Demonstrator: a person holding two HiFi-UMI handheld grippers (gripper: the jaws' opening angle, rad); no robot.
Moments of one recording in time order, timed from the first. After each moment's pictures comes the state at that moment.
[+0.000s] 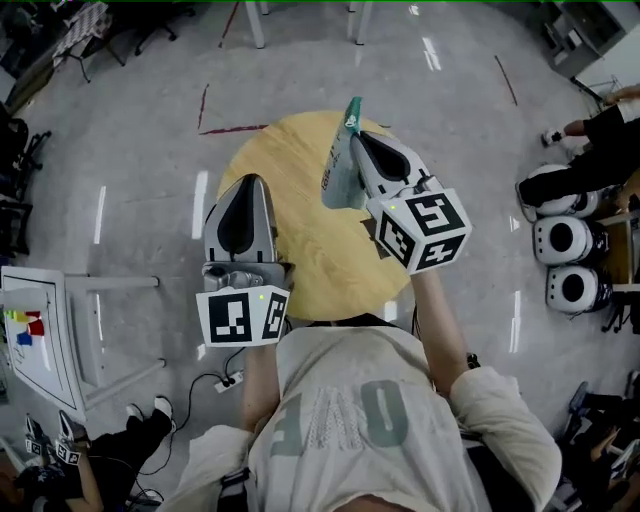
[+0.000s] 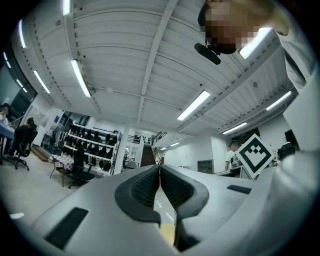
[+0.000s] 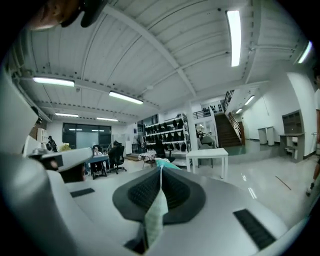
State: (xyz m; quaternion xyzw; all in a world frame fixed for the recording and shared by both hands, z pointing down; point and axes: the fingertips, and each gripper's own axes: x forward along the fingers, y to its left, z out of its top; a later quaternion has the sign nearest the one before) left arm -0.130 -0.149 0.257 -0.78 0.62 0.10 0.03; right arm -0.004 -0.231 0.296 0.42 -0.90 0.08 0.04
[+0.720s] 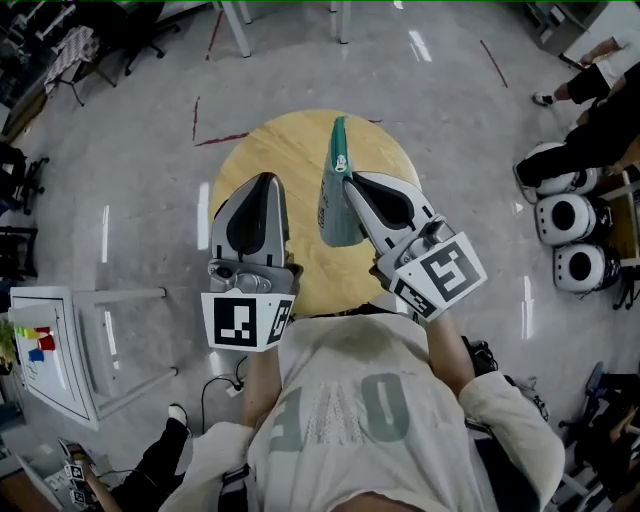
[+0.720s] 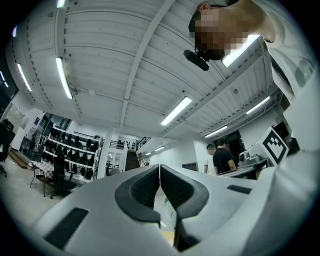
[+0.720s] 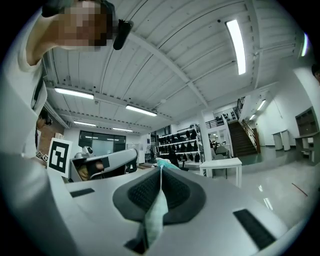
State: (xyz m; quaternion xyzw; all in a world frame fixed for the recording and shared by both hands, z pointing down) left arm -0.056 -0.128 0.229 -0.83 0.54 0.10 0.08; right arm 0.033 -0.134 0.266 0.35 -0.94 0.03 -0.02
